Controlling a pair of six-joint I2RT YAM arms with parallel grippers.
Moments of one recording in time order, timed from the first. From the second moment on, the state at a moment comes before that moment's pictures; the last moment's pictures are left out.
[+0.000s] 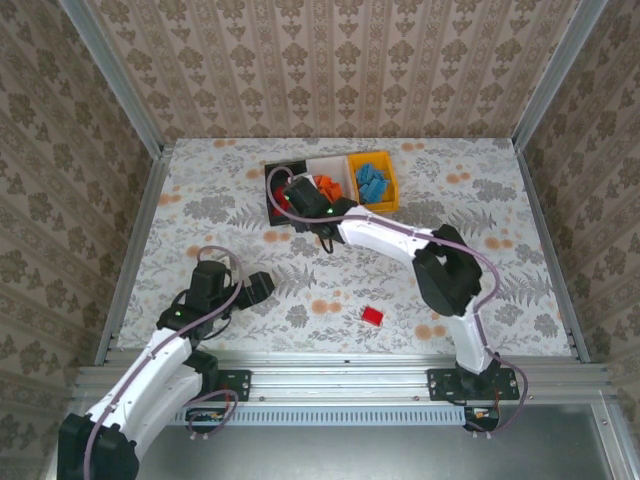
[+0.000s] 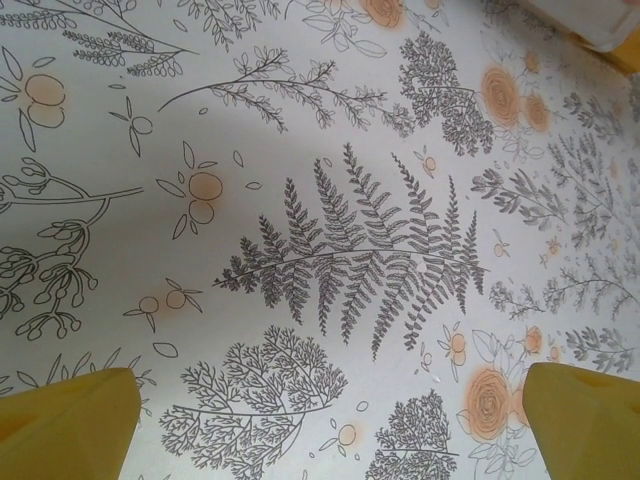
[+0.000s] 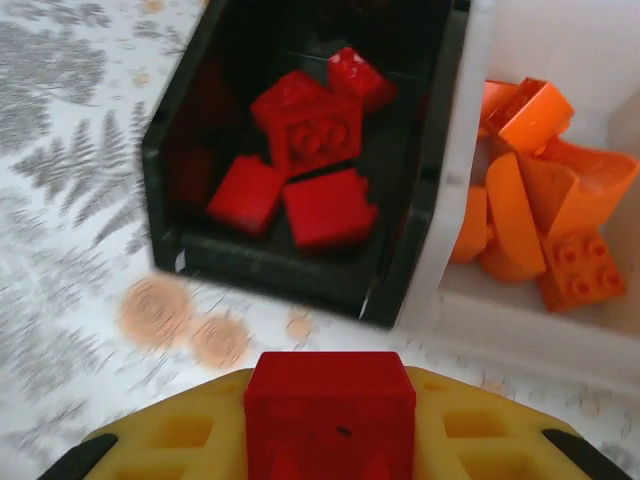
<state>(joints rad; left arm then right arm) -0.38 0.68 0.33 -0.42 0.20 -0.69 0.79 2.12 1.74 -0.44 0.34 0.32</state>
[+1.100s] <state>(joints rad) -0.51 0.86 0.28 -0.11 0.31 -0.83 0.90 1.43 1.02 -0.36 0.37 0.40</state>
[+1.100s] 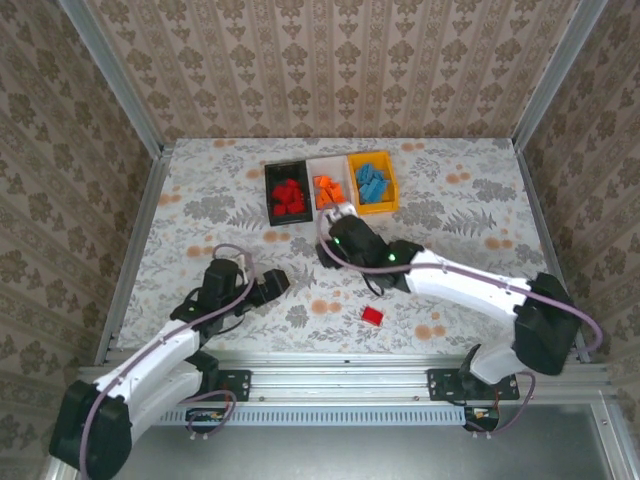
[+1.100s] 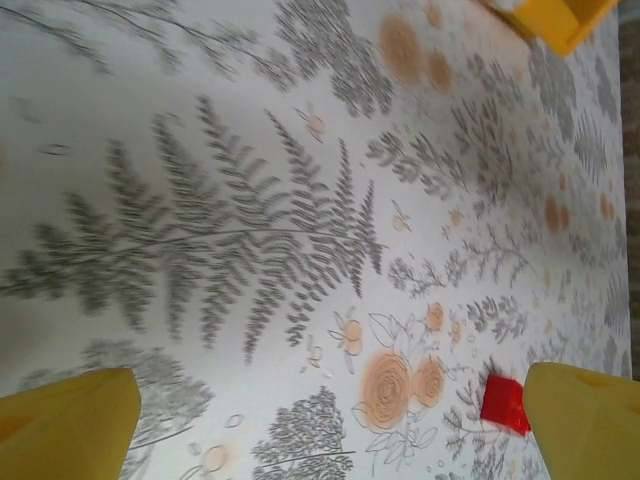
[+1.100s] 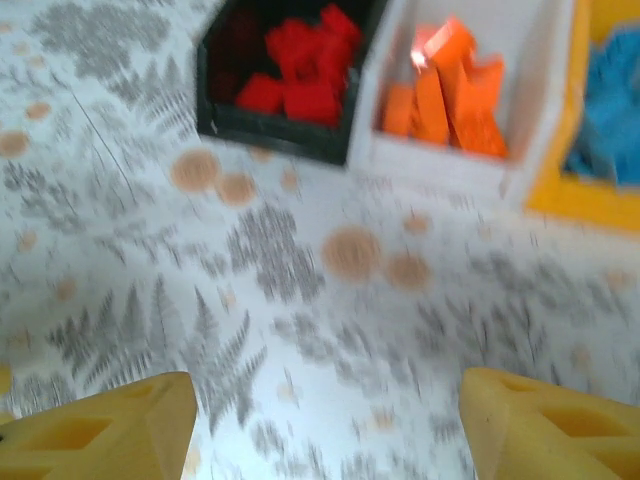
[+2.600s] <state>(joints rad) -0.64 1.11 0.42 0.01 0.22 -0.85 0.93 1.55 0.77 -0.54 0.30 0.63</state>
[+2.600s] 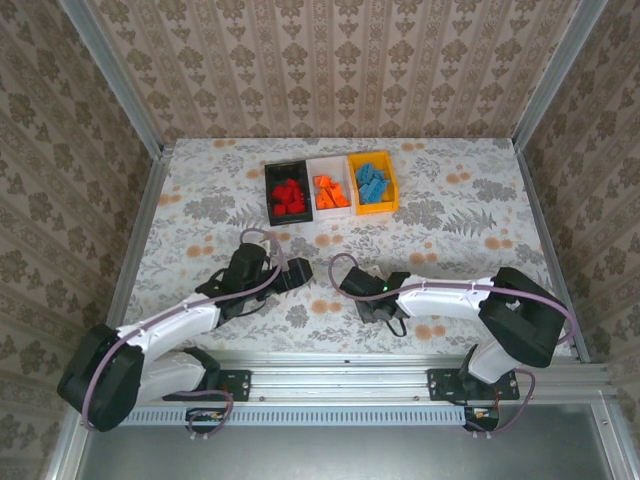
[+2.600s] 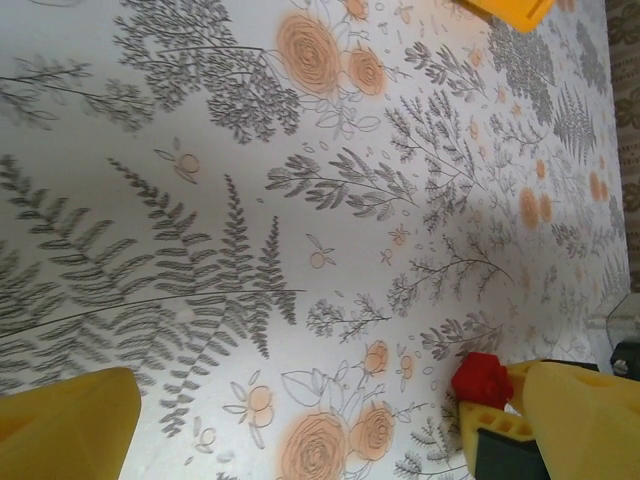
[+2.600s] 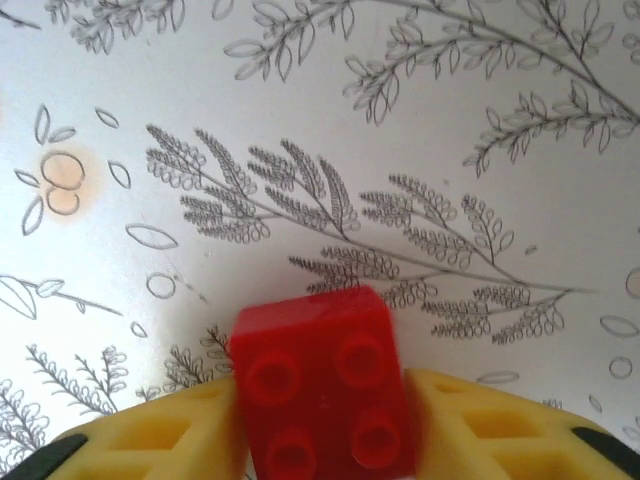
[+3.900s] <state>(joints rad) -0.34 0.64 0.40 -0.46 0.21 -0.71 0.71 2.37 2.18 -0.56 0.27 0.11</state>
